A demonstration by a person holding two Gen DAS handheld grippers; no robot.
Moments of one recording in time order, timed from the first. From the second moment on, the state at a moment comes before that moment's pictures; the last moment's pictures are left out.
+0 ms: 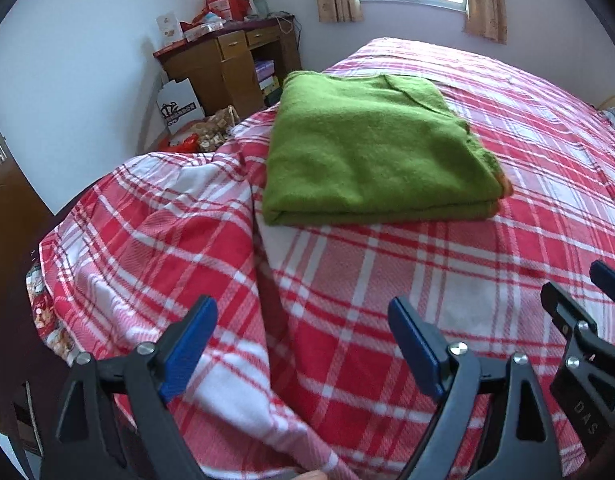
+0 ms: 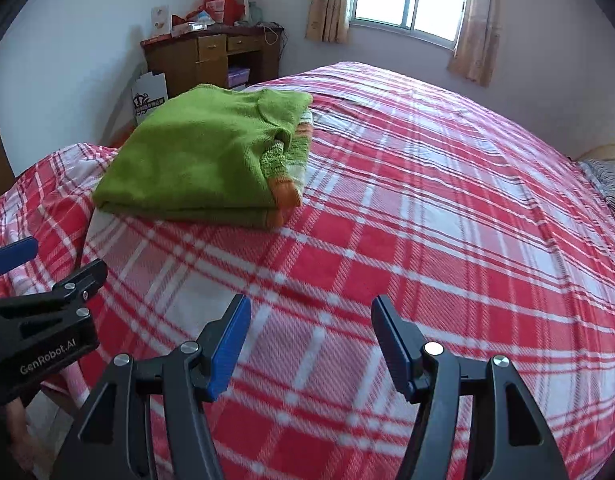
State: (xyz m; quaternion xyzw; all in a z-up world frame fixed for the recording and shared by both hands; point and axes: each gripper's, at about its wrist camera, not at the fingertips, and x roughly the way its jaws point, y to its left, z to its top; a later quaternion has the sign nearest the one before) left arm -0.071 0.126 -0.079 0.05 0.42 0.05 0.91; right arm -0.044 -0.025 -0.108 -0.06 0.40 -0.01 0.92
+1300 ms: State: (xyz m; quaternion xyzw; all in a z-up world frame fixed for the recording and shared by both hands) left arm -0.181 0.135 0.072 0.03 0.20 0.03 0.98; right arm -0.154 -0.018 0.065 -0.01 0.18 -0.02 0.98
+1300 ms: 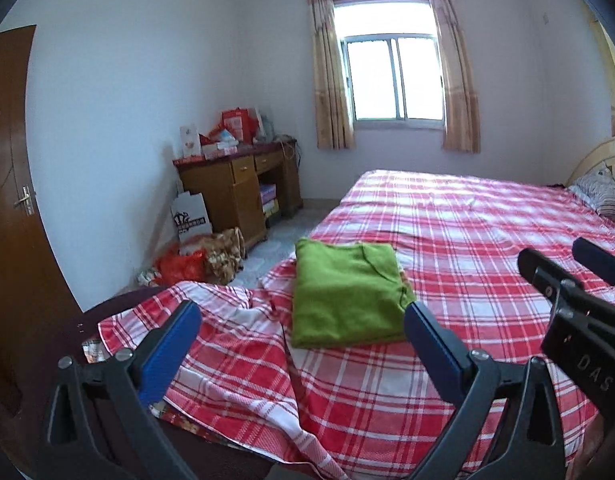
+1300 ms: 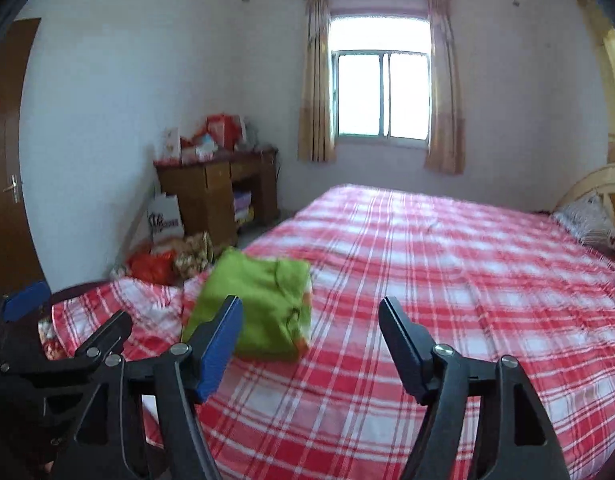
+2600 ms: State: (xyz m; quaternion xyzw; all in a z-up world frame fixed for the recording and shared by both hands) left arm -0.184 0.133 0.076 0.03 0.18 0.05 0.98; right arm -0.174 -0.037 0.070 0.04 0.14 -0.01 0.99
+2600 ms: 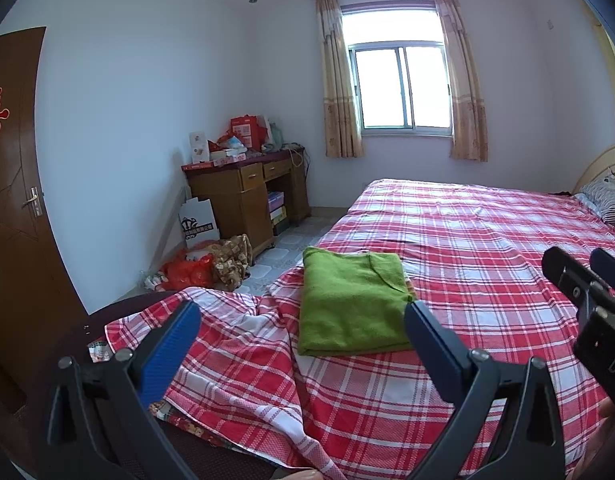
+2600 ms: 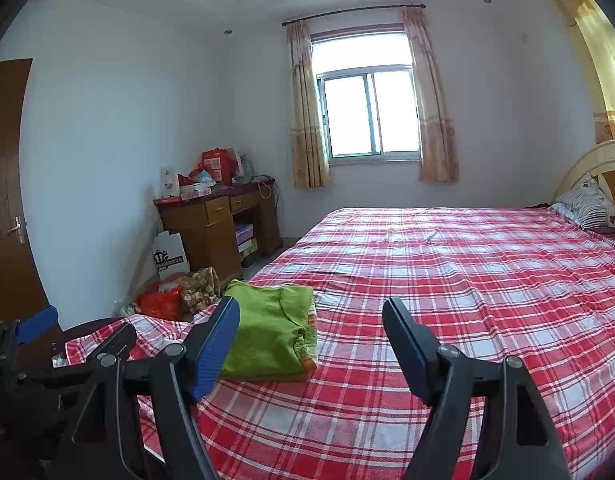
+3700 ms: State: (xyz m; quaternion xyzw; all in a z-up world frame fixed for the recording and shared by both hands) left arm -0.170 0.130 0.064 0.03 0.21 0.05 0.98; right arm -0.163 -0.047 0.058 0.05 0.15 -0.02 0.99
